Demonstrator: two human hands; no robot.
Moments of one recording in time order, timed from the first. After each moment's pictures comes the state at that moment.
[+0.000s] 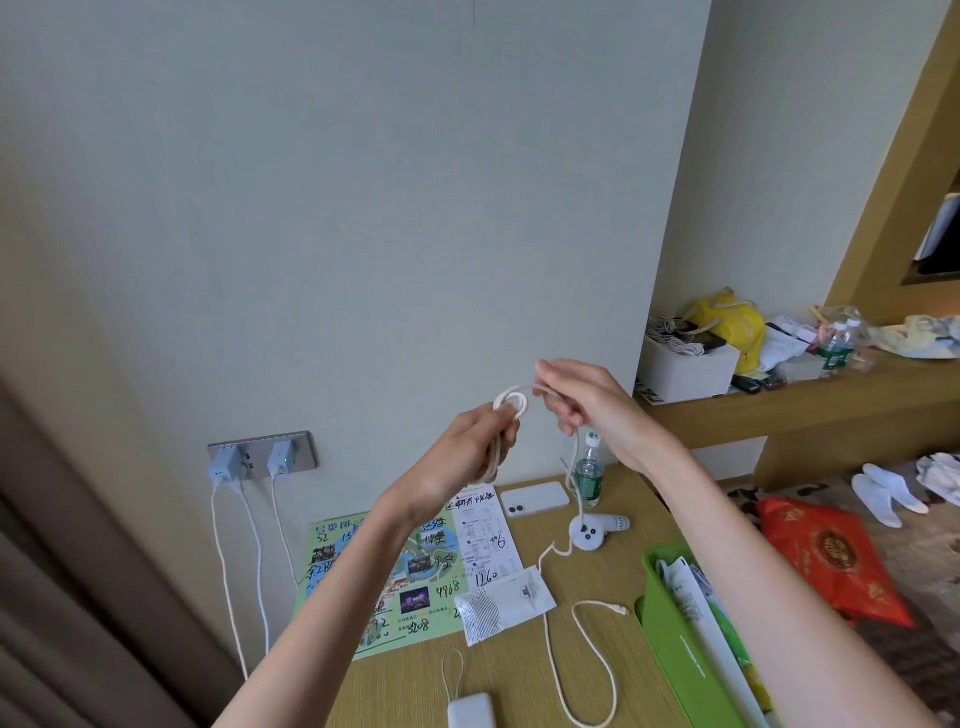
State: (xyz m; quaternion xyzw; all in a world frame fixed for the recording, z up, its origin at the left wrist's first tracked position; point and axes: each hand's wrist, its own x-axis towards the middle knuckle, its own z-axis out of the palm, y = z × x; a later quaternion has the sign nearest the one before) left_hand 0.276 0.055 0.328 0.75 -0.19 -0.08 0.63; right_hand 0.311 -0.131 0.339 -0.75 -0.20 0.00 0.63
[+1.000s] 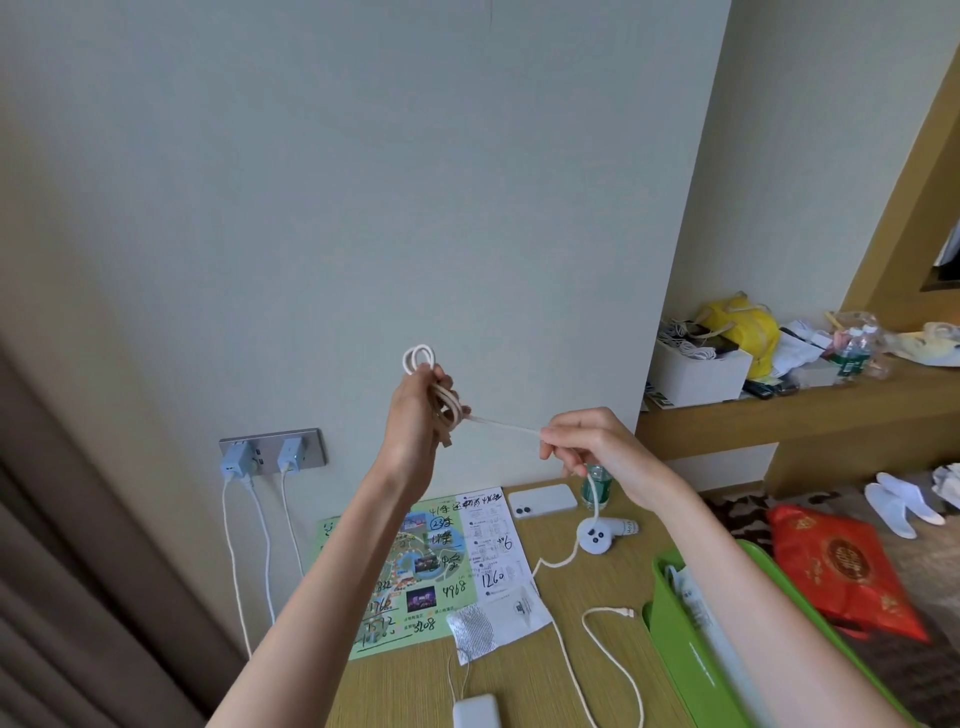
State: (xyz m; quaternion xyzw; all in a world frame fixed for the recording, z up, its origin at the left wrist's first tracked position) left_hand 0.310 0.078 0.331 0.51 0.00 0.06 0.86; right_hand 0.301 -0.131 0.310 -0.78 -0.18 0.07 0.59
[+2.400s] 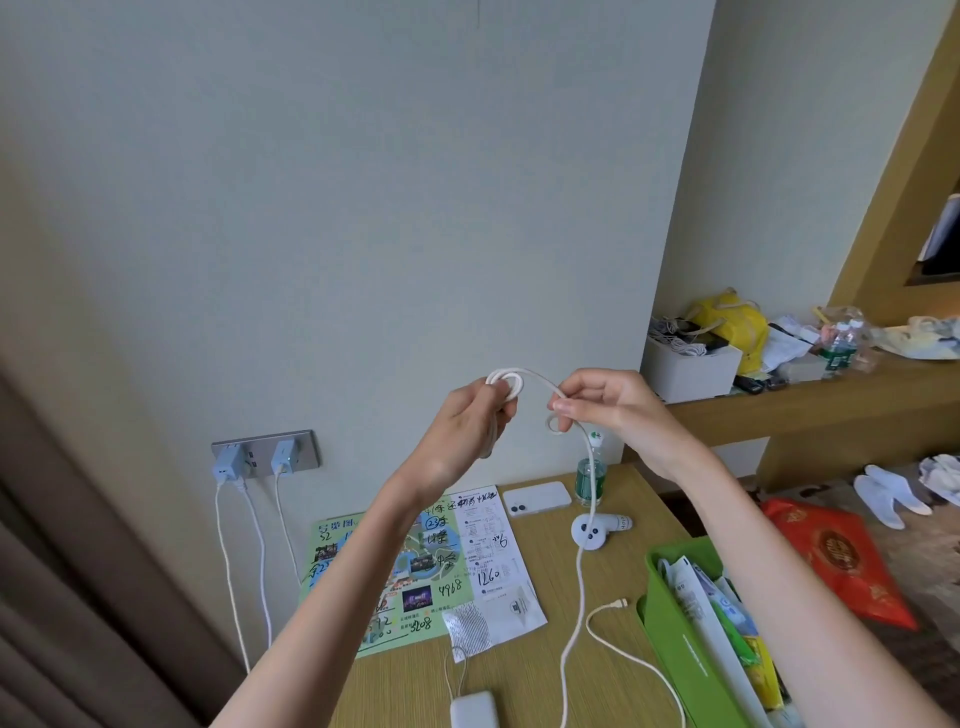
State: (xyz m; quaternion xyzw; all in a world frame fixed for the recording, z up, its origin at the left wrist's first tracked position) left_hand 0.281 0.053 0.339 0.75 -0.18 0.01 0.64; right_hand 0.297 -0.152 0.335 -0.76 -0.22 -0.01 0.60
